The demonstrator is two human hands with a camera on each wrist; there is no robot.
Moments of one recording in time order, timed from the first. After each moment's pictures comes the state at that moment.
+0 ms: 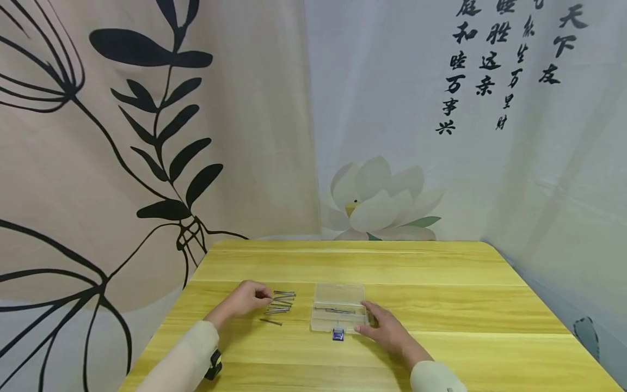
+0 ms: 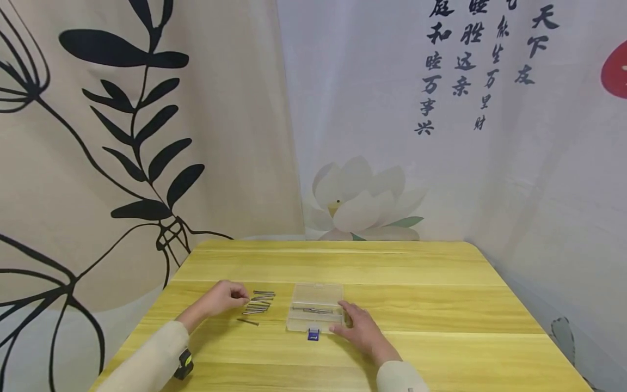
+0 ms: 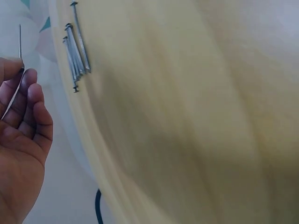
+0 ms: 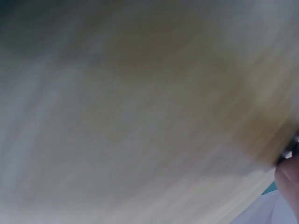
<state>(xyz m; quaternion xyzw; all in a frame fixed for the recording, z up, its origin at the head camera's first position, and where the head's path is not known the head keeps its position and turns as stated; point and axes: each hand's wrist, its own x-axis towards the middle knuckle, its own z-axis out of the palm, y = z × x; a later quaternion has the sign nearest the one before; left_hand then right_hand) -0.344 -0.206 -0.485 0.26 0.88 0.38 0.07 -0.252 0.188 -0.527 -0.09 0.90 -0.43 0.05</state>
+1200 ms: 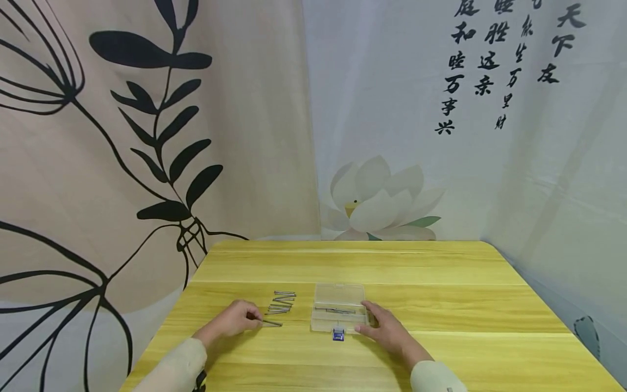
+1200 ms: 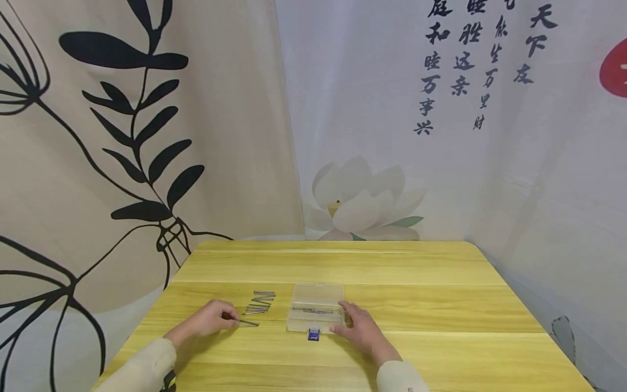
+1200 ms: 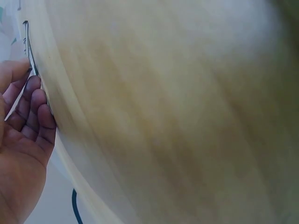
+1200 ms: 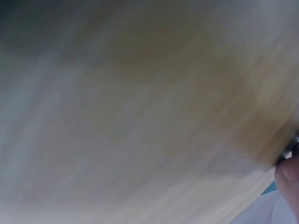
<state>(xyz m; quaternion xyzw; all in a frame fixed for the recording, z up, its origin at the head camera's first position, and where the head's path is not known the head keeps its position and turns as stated) -0.319 -0.232 -0.514 0.30 0.88 0.37 0.09 -0.254 0.188 -0.529 -0.09 0.90 -0.43 0.05</state>
